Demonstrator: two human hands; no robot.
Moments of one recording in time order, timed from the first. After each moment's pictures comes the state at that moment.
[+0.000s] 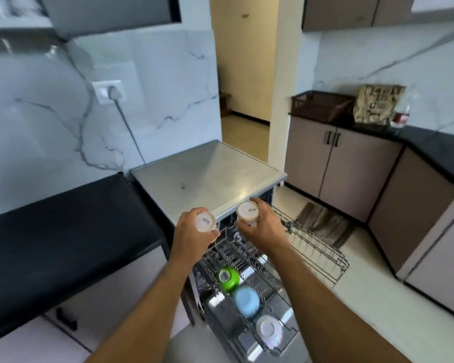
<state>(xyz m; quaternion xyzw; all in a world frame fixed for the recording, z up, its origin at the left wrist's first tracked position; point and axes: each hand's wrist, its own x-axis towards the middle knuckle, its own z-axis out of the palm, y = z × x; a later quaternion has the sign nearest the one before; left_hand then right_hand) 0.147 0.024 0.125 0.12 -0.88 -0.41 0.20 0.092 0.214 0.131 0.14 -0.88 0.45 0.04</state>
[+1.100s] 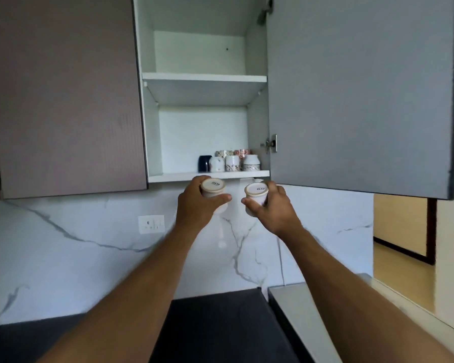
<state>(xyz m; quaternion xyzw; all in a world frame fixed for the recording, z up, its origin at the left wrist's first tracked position) 0.231 -0.337 0.469 0.16 -0.77 -0.34 0.52 0.084 -0.204 0.448 0.41 -0.74 0.50 0.17</state>
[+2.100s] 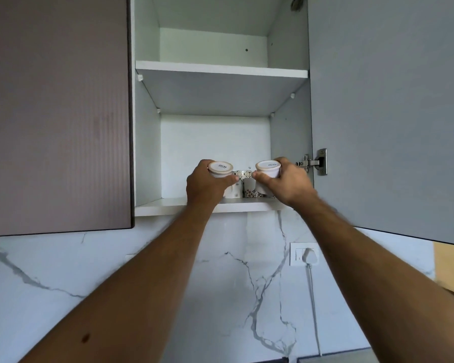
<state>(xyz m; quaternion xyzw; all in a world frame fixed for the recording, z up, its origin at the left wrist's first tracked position) 0.079 -0.516 0.562 0.17 -0.73 -0.32 0.58 -0.061 -0.375 0.570 0.40 -0.74 0.45 0.29</state>
